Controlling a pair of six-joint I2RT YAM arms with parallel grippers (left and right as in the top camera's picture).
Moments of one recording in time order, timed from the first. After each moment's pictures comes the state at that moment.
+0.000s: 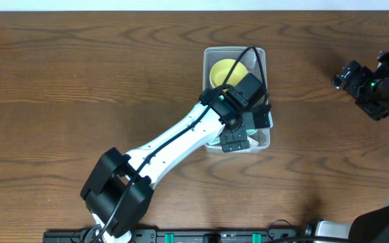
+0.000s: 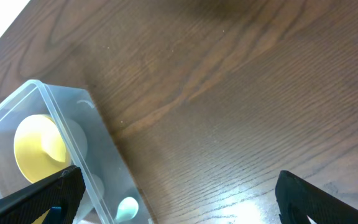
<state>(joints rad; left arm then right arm) -0.83 1.88 1.55 -0.91 0.04 0.61 -0.32 1.52 1.42 -0.99 -0.21 0.41</state>
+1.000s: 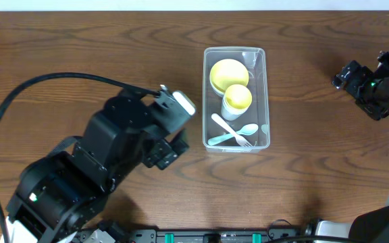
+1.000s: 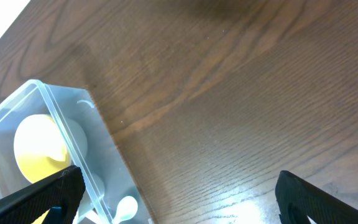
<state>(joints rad) -0.70 1.10 1.62 -1.22 -0.19 0.27 -0.32 1.52 1.42 -0.99 -0.21 0.41</state>
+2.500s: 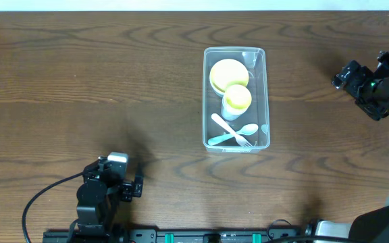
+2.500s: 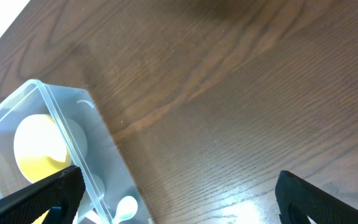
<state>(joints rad) -0.08 0.04 0.19 -0.70 0.00 0.14 -0.32 1.52 1.42 -0.99 -0.21 0.41</state>
